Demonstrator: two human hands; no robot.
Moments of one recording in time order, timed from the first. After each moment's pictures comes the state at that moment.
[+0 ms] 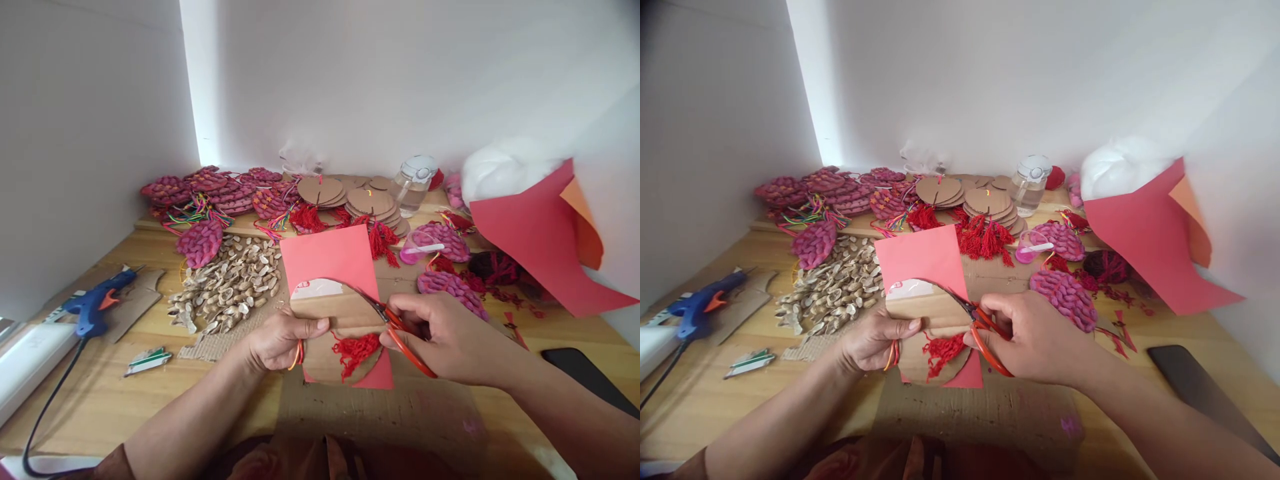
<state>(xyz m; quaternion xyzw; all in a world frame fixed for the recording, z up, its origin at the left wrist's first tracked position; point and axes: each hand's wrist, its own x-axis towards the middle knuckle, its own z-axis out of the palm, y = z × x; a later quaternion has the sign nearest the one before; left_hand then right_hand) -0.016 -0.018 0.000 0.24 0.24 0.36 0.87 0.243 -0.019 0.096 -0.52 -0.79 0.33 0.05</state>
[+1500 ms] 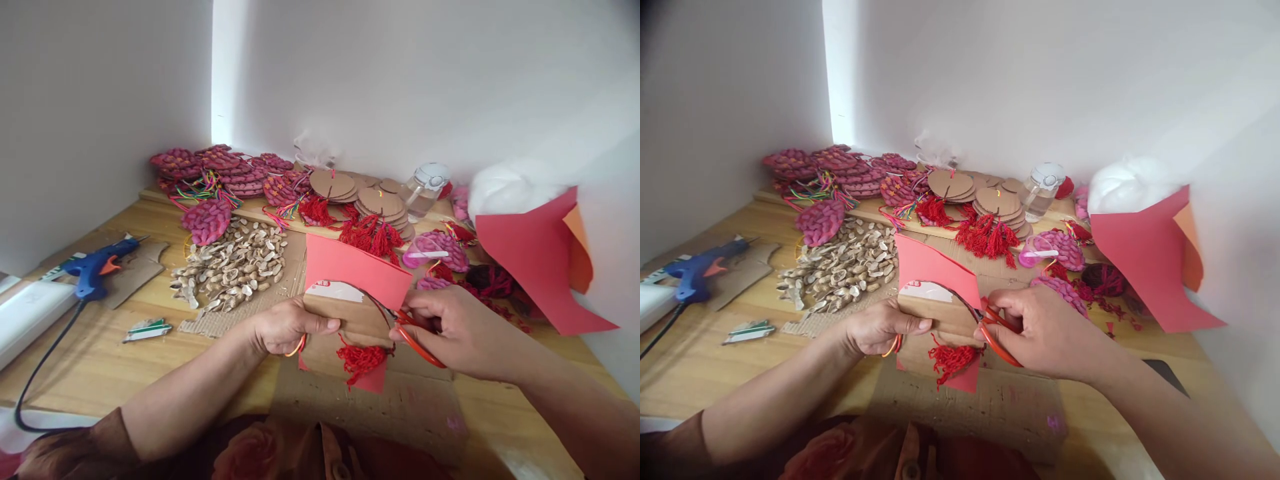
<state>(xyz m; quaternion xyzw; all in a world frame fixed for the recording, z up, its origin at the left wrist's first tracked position) -0.016 -0.022 -0.002 0.32 0.27 0.33 0.85 0.247 -0.013 0.112 -0.49 -0.81 0.31 -0.01</state>
